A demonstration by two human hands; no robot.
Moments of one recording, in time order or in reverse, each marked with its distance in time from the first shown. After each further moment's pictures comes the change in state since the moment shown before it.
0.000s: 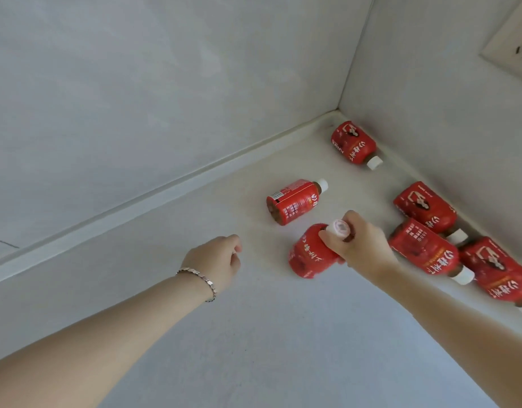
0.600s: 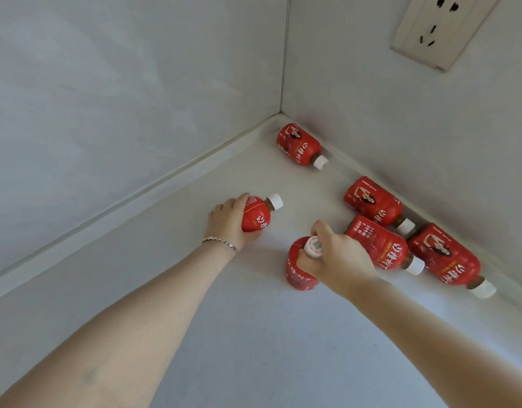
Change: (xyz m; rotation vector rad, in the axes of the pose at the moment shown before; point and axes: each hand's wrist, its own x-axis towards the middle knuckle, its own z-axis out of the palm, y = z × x) left_hand 0.115 0.101 0.036 -0.136 0.182 0.184; right_hand -0.007 0.025 -0.036 -0.379 -0.008 -0.013
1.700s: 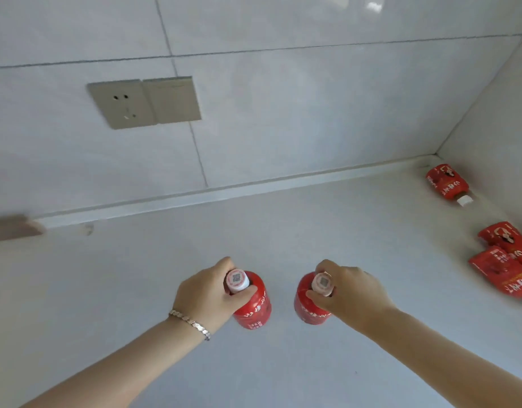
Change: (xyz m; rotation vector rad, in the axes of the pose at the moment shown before) left_hand -0.412 -0.167 -0.163 -0.130 0.303 -0.326; right_hand -0.211 -0.225 0.070 -0.241 -0.218 -0.425
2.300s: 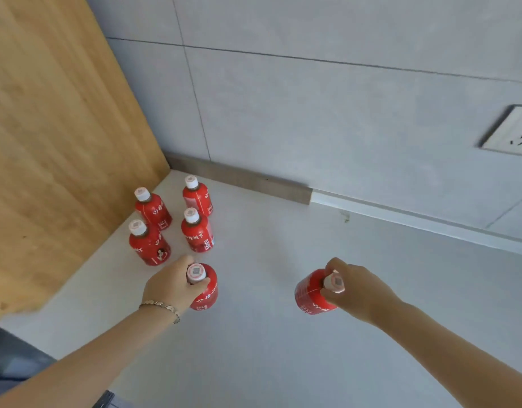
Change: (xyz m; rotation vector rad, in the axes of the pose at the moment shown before) left_hand -0.239 -0.454 -0.263 0.065 0.289 -0.749; right_hand 0.012 -0.481 0.179 -0.099 -0.277 -0.451
